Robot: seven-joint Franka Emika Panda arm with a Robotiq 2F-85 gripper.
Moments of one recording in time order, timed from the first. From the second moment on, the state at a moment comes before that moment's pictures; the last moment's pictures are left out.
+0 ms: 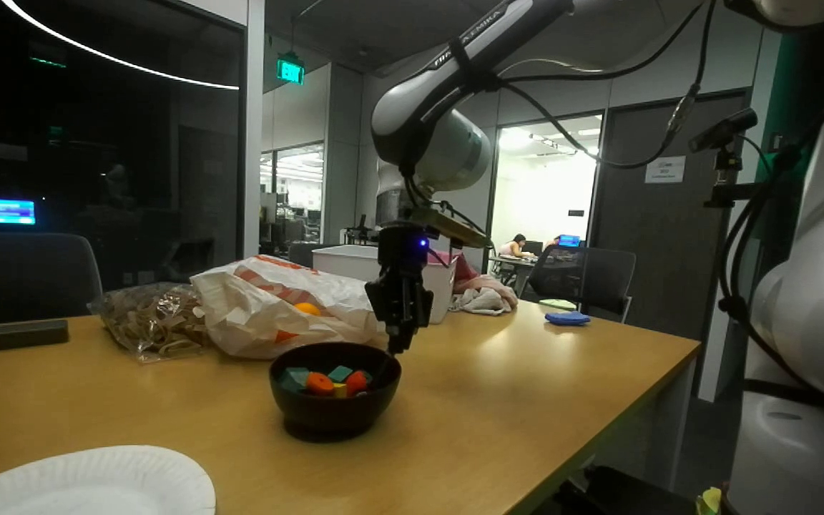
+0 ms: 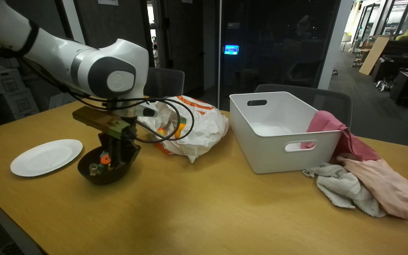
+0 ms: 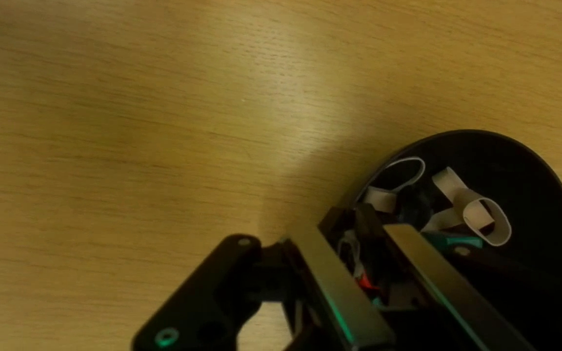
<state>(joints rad) 0.04 -0.11 0.02 -2.32 0.23 1.99 -0.08</state>
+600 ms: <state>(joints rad) 0.04 -0.23 0.02 -2.32 0.28 2.06 -0.10</state>
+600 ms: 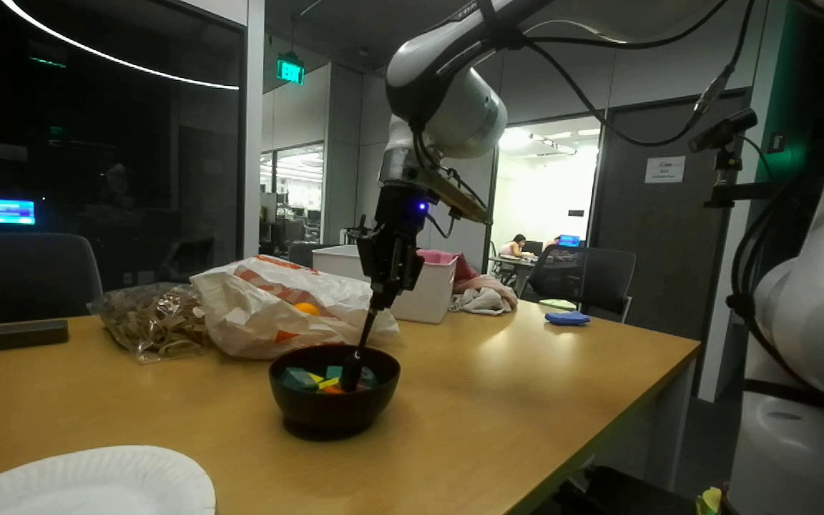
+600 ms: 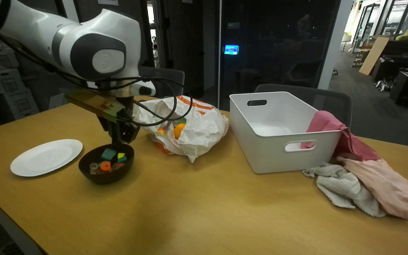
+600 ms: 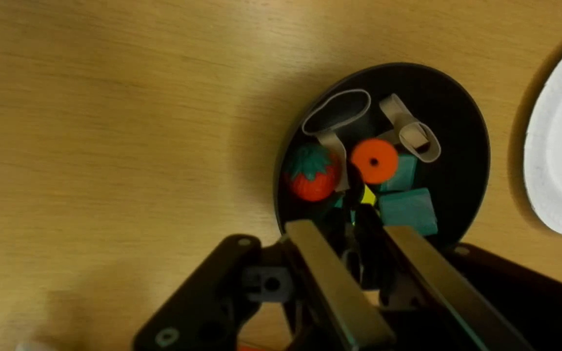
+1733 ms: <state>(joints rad) -0.07 -0.43 0.02 -2.44 -0.06 2.33 0.03</state>
